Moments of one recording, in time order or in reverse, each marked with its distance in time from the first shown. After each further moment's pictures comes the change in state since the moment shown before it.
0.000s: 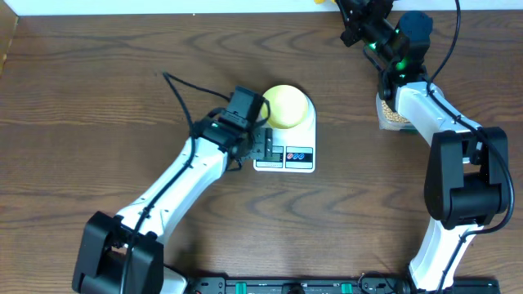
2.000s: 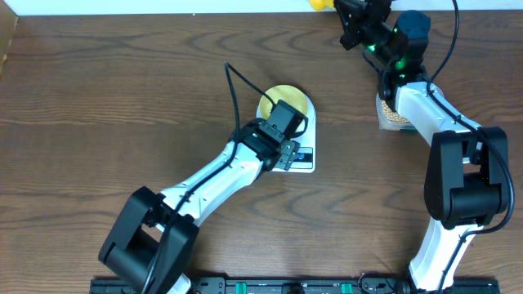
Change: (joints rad) left arm -0.182 0.141 0.000 0.179 -0.191 0.236; right arm 0.000 0.000 0.000 -0.067 0.000 -0.006
